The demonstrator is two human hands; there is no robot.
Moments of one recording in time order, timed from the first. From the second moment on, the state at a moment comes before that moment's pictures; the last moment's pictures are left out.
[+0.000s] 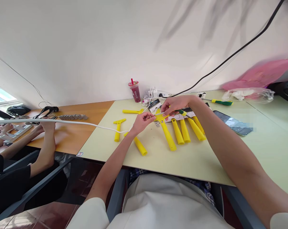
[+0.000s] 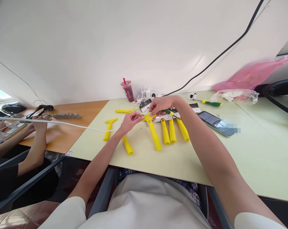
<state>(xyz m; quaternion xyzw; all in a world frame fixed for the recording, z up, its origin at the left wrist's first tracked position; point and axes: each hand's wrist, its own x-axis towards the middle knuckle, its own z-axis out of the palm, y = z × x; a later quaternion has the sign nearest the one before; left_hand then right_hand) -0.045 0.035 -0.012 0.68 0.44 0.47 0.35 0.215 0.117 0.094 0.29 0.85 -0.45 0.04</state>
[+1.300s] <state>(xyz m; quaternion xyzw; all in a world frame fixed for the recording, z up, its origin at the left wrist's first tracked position) -0.042 0.053 -0.021 0.18 0.38 0.63 0.65 0.212 0.135 0.067 0.32 0.83 -0.45 0.03</state>
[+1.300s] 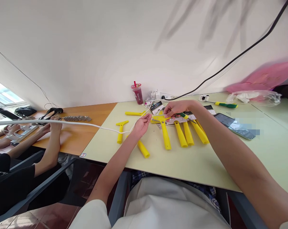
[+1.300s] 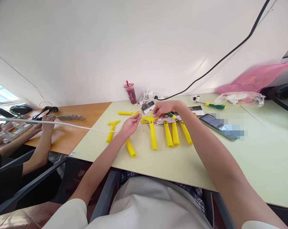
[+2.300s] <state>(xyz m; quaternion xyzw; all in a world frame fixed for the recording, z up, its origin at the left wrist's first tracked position) -0.027 0.030 -0.021 0.41 0.37 0.50 0.67 0.203 0.113 0.090 0.28 0.82 -0.50 -0.02</state>
